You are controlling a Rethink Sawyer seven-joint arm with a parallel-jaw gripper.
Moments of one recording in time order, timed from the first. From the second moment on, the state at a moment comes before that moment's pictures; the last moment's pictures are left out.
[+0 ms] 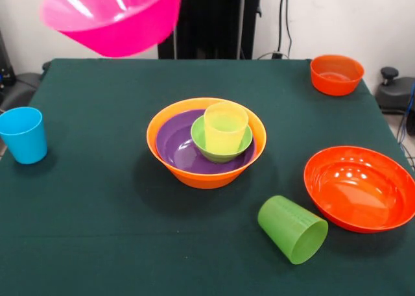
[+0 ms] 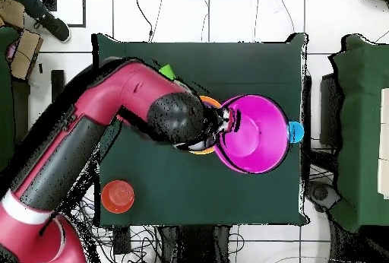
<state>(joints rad) 0.30 0.31 -1.78 0.99 -1.52 -1.33 4.39</state>
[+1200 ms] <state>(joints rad) 0.00 0.52 -2.46 0.89 -0.92 -1.60 4.42</state>
